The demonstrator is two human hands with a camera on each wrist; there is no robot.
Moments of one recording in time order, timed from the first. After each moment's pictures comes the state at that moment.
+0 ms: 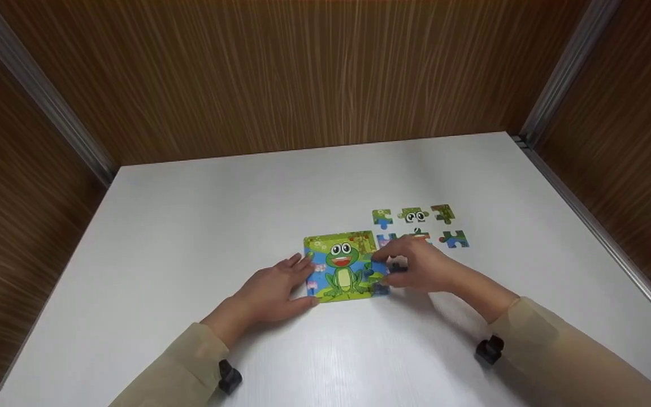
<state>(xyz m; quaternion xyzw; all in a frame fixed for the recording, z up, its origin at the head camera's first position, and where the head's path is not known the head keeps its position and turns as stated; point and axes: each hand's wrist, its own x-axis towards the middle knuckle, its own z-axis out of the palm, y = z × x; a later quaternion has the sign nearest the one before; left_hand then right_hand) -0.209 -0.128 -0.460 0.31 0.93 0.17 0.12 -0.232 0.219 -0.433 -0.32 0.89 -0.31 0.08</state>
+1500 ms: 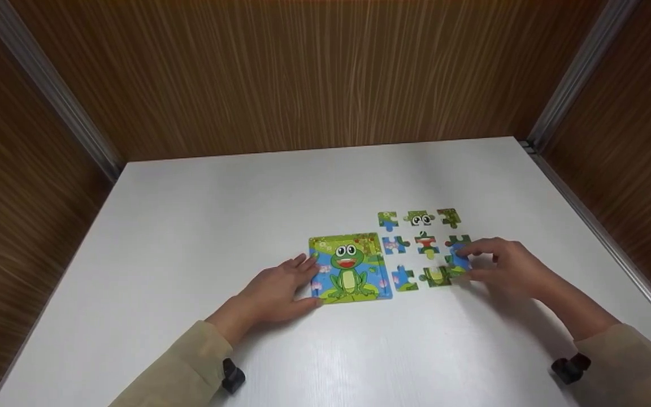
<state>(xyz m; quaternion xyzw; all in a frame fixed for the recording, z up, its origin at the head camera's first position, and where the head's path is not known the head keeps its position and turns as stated) -0.208 -0.129 -0.457 0.31 0.93 0.17 0.12 -0.214 0.346 -0.426 -0.15 0.93 -0.32 0.07</state>
